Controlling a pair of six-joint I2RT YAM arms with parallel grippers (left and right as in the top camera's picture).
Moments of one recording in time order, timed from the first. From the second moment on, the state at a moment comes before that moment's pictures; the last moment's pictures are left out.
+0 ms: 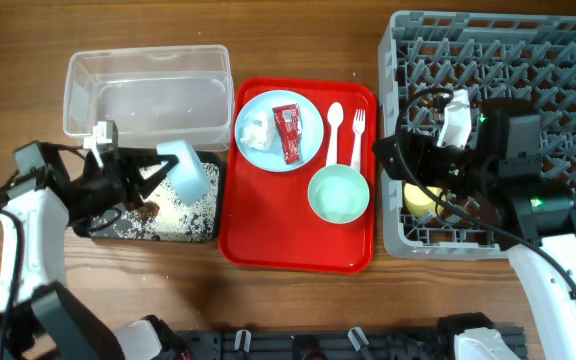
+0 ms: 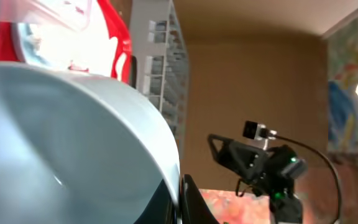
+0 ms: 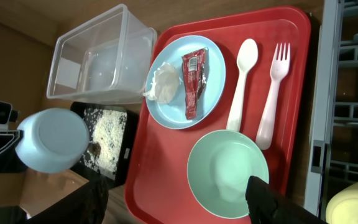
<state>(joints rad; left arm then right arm) 0.48 1.46 0.91 -0.95 1.38 -0.04 0.12 1.11 1.06 -0.77 -0.50 0.37</state>
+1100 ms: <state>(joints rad) -0.52 1.89 1.12 -0.23 -0.22 -0.53 0.12 1.11 1.06 -0.79 -0.49 0.37</state>
